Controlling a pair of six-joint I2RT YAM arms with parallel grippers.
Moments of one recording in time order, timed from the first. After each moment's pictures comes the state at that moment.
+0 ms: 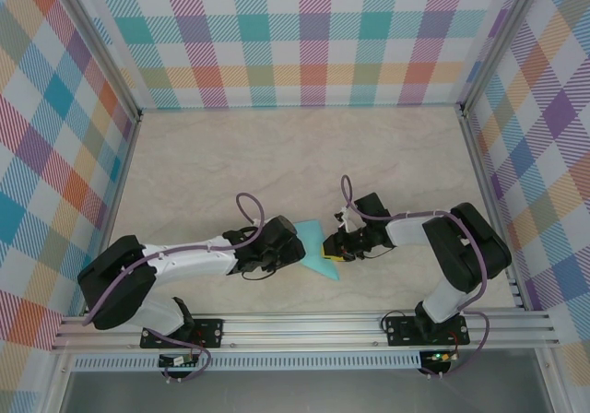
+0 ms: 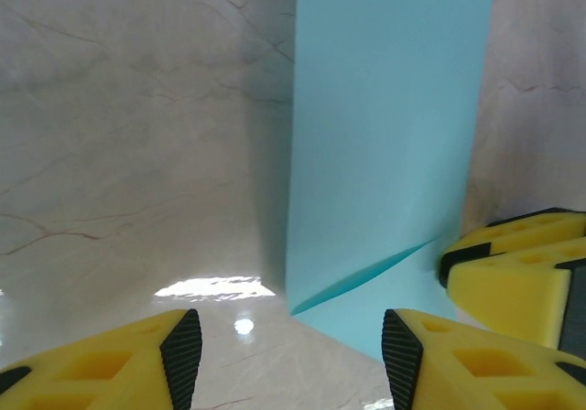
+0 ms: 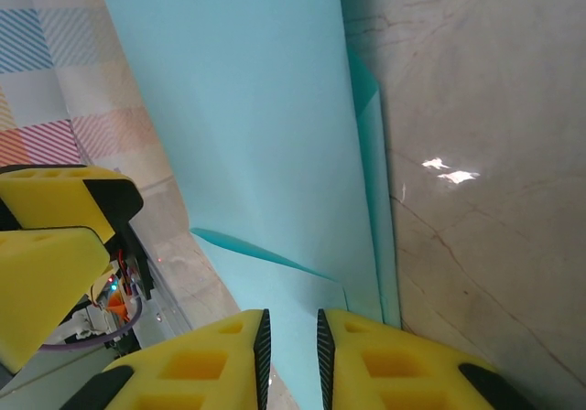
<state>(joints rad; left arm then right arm) -0.96 1.43 0.70 -0.26 -0.05 -1.24 0.49 1.65 0.58 -0.05 -0.86 0.59</state>
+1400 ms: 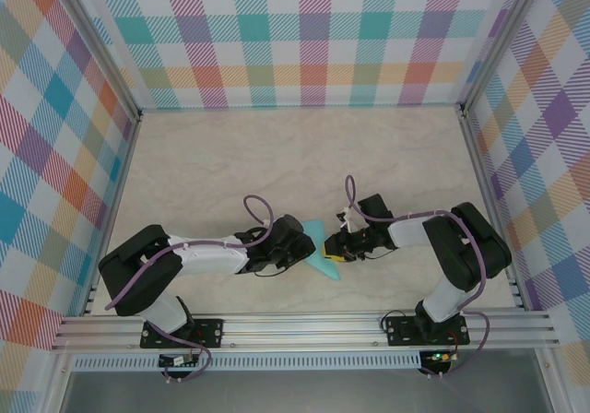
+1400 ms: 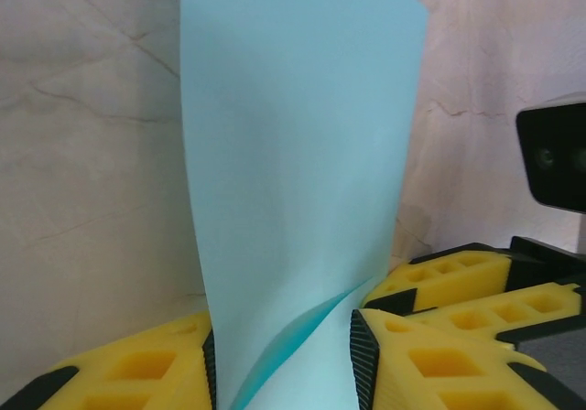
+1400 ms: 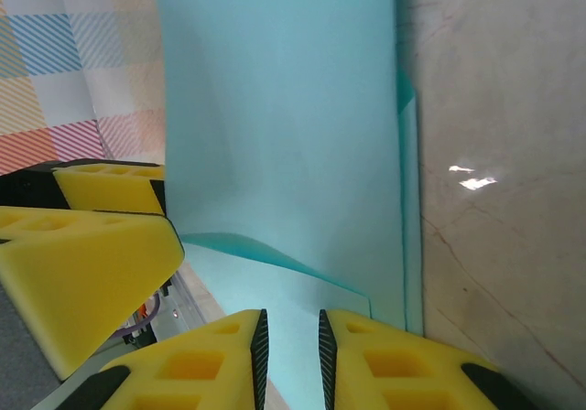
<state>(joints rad) -0.96 1.57 0.69 0.01 0.00 -1.34 0.46 1.66 0.55 0.01 -0.90 0.60</state>
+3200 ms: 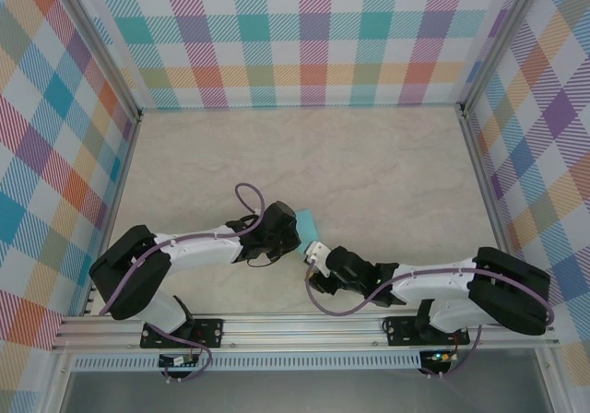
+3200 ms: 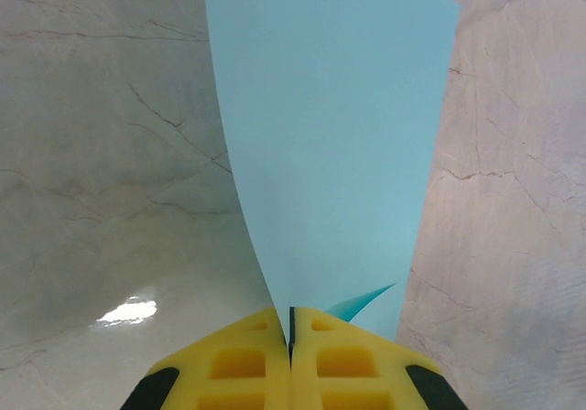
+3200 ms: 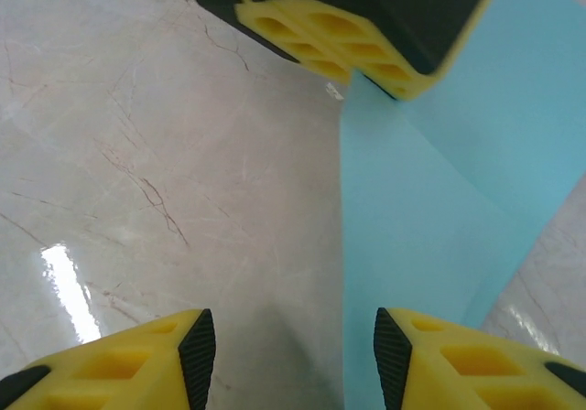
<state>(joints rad) -0.86 1.52 0.76 -0.17 0.01 -1.24 1.18 1.31 0.35 0.23 0.17 0.02</state>
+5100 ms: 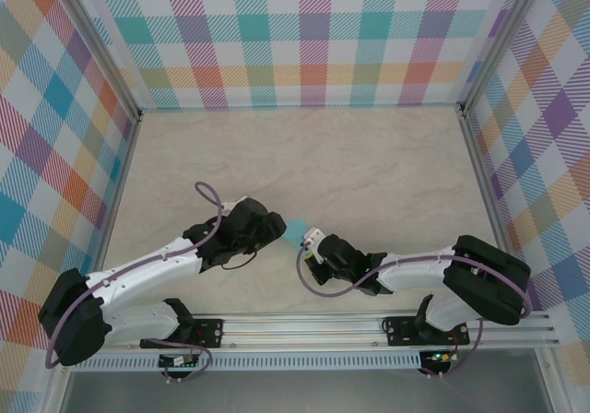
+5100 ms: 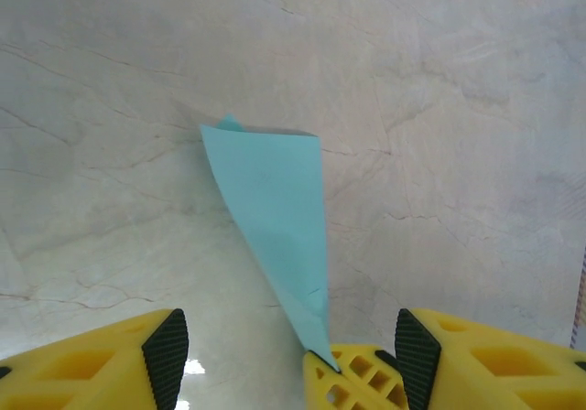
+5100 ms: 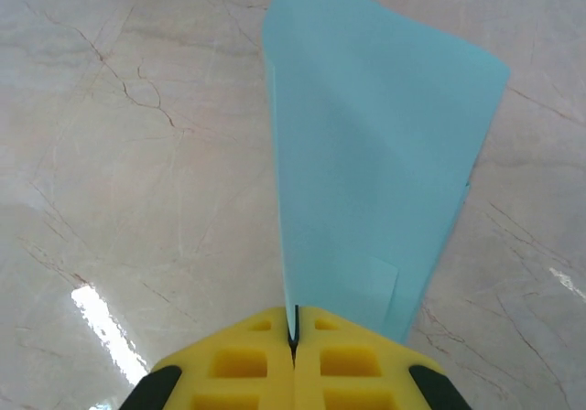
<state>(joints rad) -0.83 1.14 0.72 -0.42 -0.14 -1.22 1.05 1.42 0.44 0.24 0.09 0.20</state>
